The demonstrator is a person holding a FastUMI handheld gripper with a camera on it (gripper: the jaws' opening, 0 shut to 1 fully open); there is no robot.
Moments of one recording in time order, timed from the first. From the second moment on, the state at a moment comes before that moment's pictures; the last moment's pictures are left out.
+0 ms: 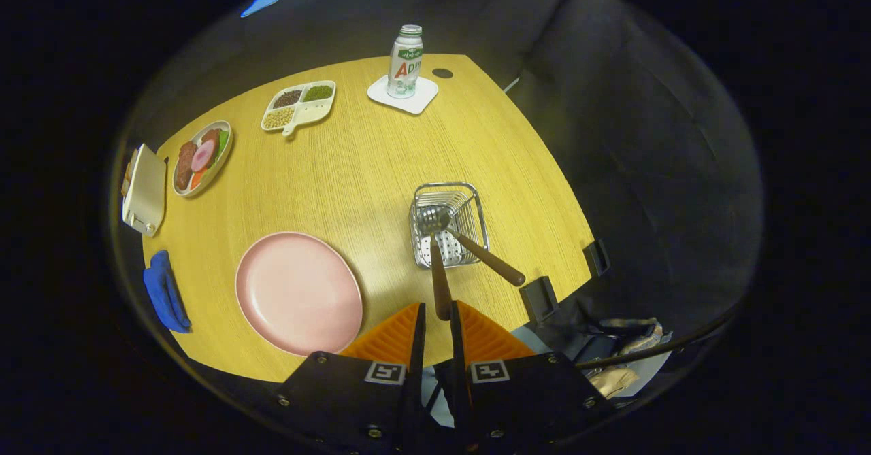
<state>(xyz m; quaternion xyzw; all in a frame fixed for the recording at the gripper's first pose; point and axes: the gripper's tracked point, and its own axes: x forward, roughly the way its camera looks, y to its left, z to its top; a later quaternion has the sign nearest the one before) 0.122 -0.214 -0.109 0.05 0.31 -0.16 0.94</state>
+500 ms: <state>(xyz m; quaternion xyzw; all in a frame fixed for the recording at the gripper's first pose) 0.108 -0.162 0.039 0.03 -0.03 -0.10 0.99</state>
